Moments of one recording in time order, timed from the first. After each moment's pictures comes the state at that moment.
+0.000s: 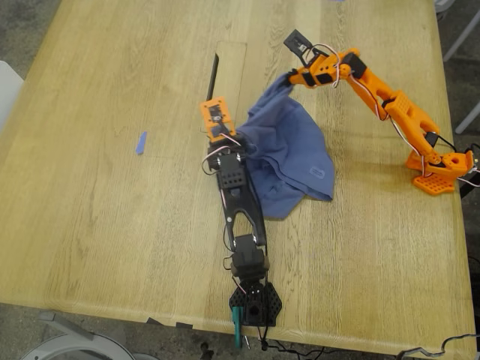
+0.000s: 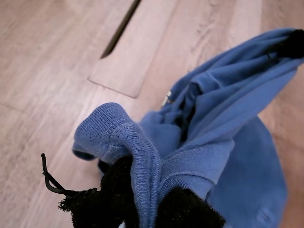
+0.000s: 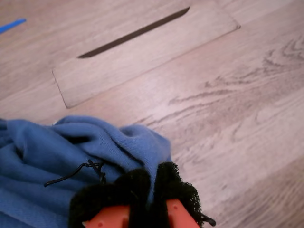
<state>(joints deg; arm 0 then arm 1) -12.1 106.7 79.4 65.9 -95.3 23.0 45.4 -5.4 85.6 -86.2</state>
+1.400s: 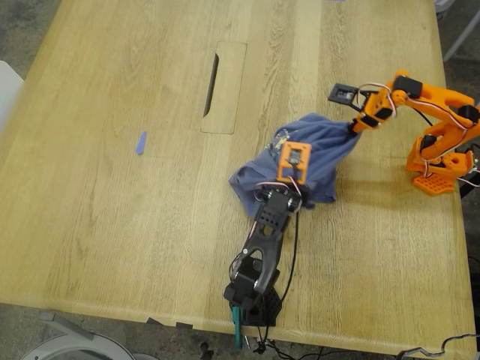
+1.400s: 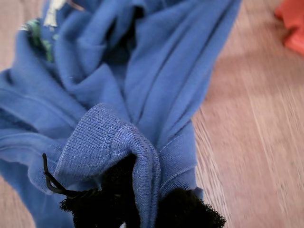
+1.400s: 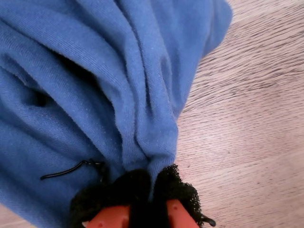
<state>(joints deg) 30.8 137.7 114.3 77.6 -99.9 5.3 128.1 107.5 84.0 -83.2</state>
